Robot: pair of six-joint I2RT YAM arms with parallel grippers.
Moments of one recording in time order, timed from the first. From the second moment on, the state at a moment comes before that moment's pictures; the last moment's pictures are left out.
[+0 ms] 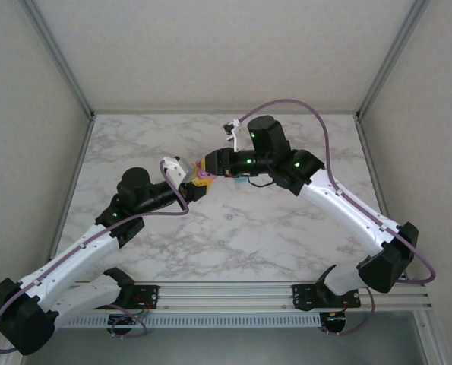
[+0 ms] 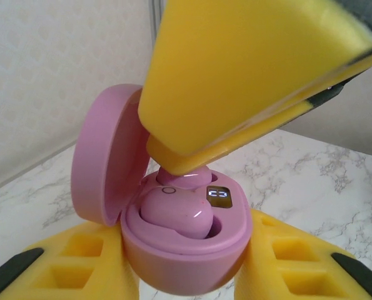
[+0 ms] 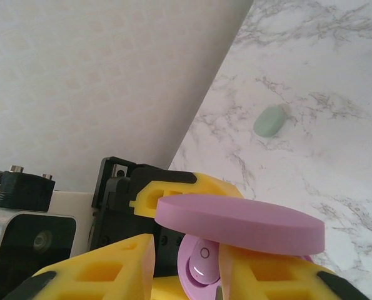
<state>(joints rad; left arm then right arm) -0.61 0.95 0.70 0.14 0.46 0.06 0.79 1.44 1.48 -0.52 -0.52 0.69</state>
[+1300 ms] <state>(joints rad) -0.63 0.92 0.74 0.12 0.46 0.10 0.69 1.49 1.53 -0.62 -0.56 0.72</state>
